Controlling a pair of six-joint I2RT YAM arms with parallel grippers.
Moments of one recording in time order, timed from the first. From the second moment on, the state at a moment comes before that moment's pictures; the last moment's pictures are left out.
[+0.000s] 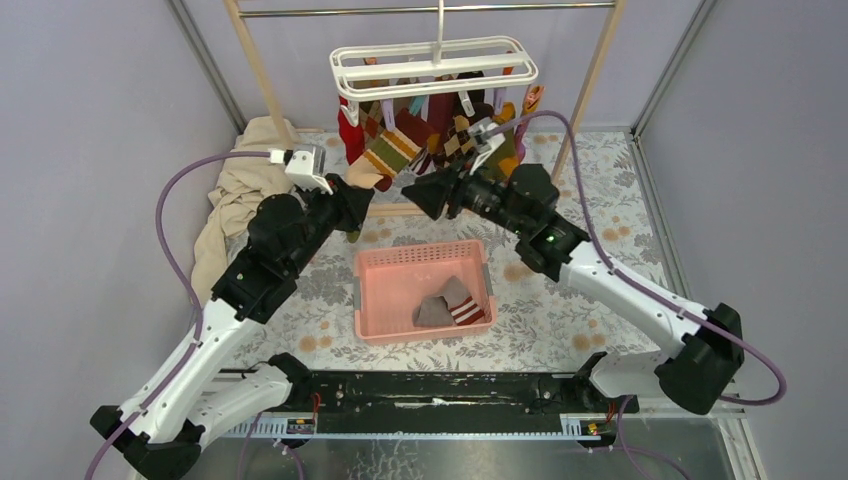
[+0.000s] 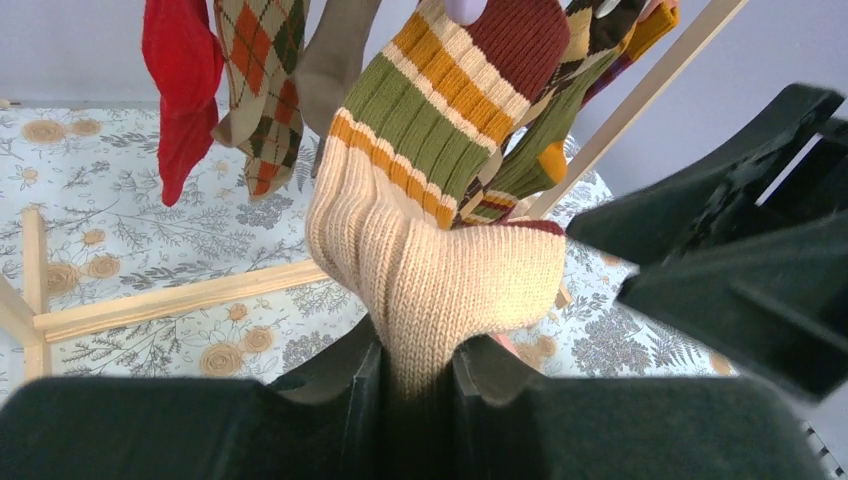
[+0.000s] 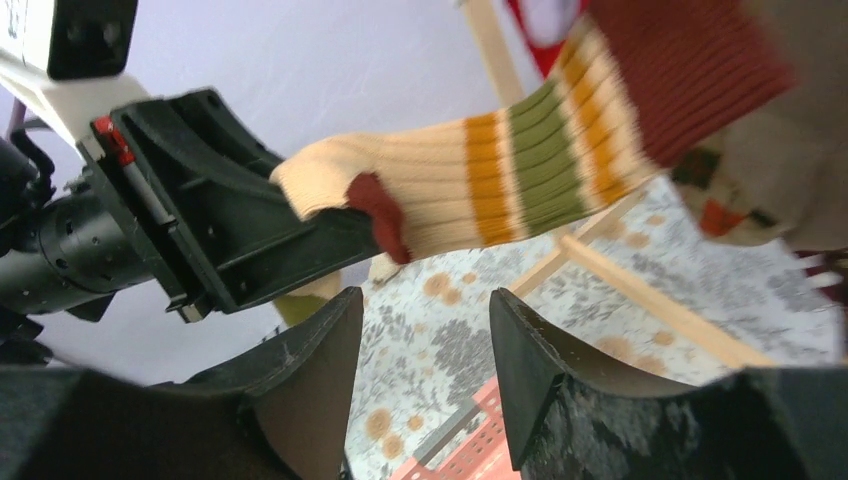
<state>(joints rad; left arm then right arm) -0.59 0.87 1.02 -0.24 -0.14 -0.37 0.79 1.33 1.13 0.27 -0.28 0.50</state>
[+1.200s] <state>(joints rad) -0.59 0.92 1.13 -0.42 0.01 -0.43 0.41 1.67 1.26 1.00 -0.54 0.92</state>
